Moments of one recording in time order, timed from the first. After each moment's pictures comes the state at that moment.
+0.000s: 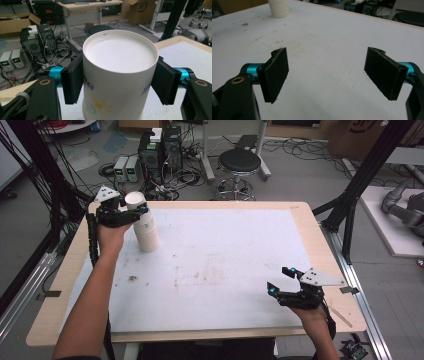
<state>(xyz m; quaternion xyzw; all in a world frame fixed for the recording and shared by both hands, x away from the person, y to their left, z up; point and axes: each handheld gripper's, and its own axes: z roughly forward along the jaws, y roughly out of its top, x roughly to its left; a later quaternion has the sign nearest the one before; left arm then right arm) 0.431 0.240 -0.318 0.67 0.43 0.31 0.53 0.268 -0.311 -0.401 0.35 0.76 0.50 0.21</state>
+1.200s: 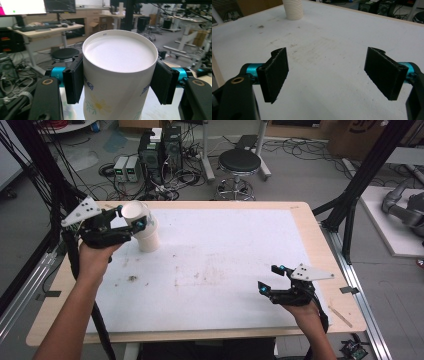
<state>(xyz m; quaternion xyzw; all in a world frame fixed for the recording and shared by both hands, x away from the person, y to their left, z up) 0.336 0.228 -0.292 0.68 0.29 0.24 0.62 0.280 -0.289 -0.397 0.33 0.77 0.51 0.17</state>
